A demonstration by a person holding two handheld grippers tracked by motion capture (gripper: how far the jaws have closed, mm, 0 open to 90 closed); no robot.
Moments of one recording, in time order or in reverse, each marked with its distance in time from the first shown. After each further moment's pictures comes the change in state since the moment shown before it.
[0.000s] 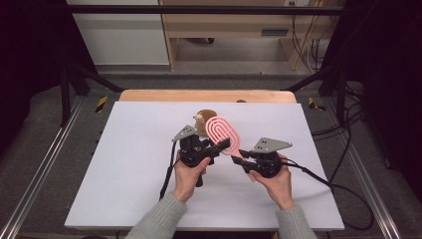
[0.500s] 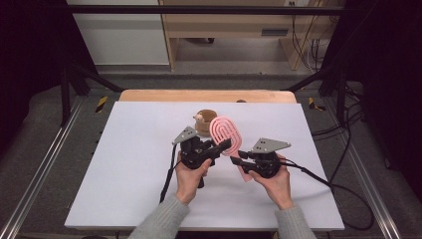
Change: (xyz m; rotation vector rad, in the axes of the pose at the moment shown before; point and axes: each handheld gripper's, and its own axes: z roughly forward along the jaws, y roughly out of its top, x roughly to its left) left arm -0.008 -0.001 -0.003 -0.023 -0.017 0.036; right arm 0.001 -0.001 0.003 0.001 0.018 0.004
